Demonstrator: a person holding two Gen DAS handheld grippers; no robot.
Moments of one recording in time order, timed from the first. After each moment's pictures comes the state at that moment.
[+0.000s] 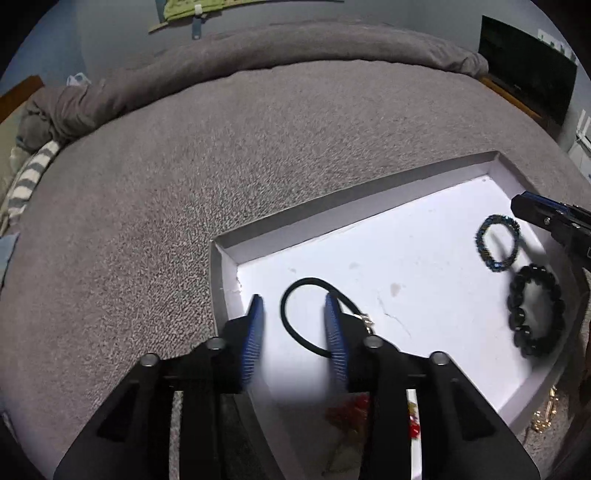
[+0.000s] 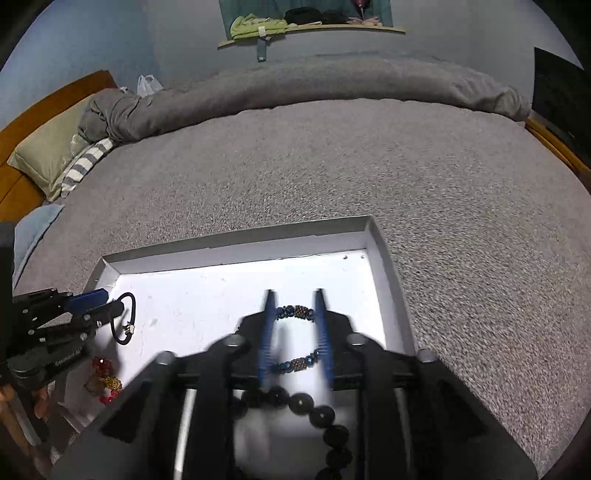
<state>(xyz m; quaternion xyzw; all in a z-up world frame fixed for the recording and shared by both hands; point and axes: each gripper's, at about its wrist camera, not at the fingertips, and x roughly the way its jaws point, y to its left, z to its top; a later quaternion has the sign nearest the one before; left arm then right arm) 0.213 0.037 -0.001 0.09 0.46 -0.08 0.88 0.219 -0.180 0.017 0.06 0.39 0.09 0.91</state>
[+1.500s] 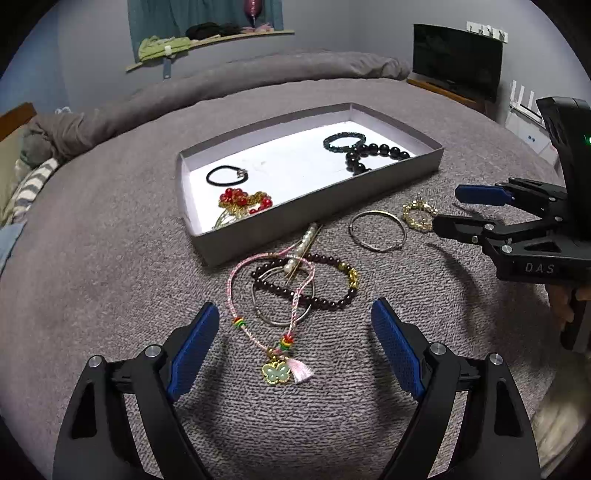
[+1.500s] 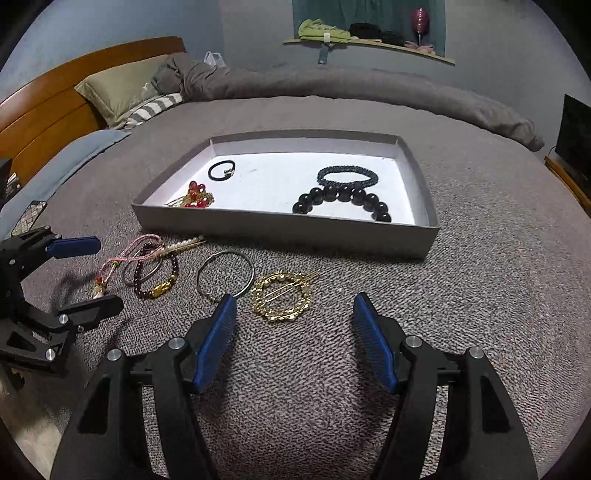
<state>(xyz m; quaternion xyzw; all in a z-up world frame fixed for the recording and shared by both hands) -0.002 0.023 -0.006 0.10 0.40 -0.16 0.90 0.038 -0.163 -0.012 -0.04 0.37 0.17 0.91</state>
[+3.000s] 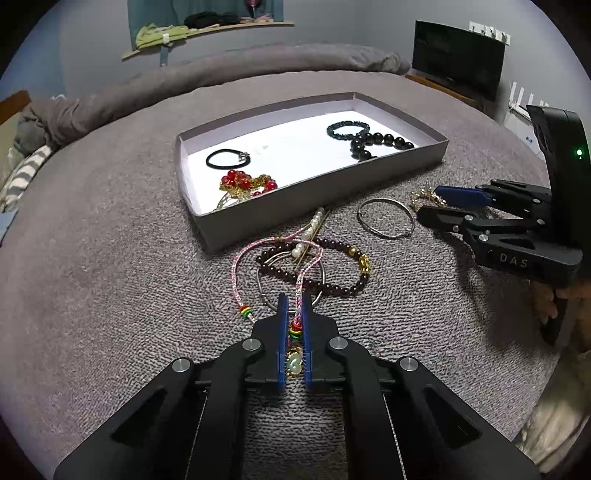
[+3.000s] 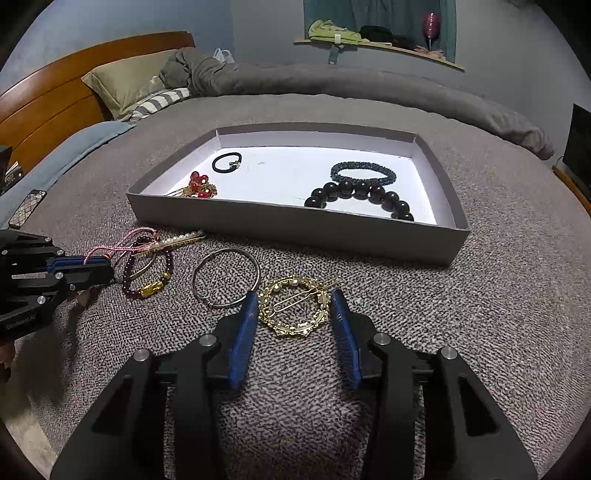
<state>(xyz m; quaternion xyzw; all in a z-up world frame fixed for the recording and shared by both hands) 0.004 0.035 -0.015 0.09 0.41 -0.17 0.89 0.048 -0.155 -0.025 -0.05 0.36 0.18 0.91</state>
